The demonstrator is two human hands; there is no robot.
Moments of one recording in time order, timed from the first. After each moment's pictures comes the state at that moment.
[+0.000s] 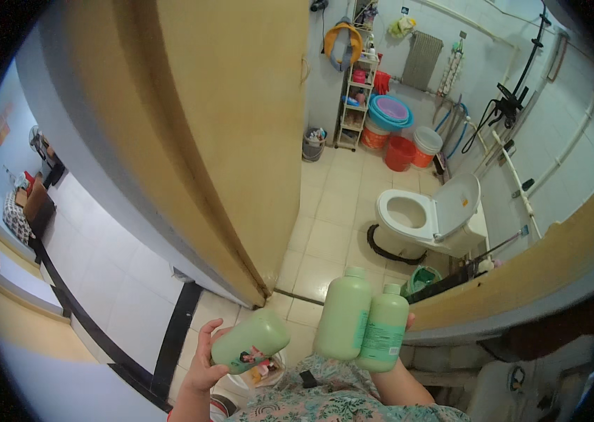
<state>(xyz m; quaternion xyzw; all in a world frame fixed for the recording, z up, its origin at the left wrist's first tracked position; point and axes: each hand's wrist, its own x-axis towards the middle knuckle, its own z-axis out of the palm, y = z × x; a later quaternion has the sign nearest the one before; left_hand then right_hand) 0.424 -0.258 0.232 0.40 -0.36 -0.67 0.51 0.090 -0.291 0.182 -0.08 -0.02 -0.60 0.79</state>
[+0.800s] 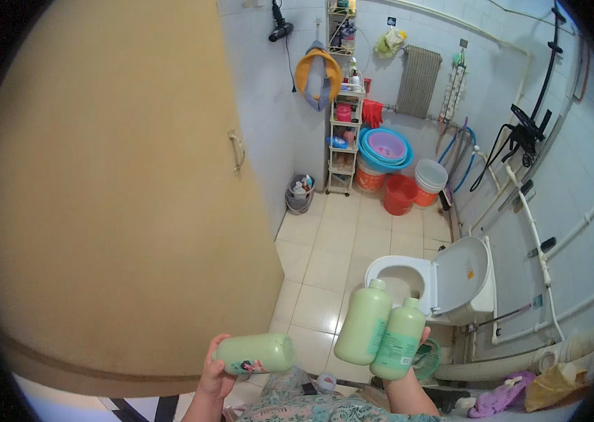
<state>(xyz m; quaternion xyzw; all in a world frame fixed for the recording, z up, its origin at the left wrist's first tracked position) 0.212 -0.623 0.242 0.34 -0.25 -0.70 0.58 -0.135 -0.643 0.186 -0.09 0.01 -0.70 0.71</state>
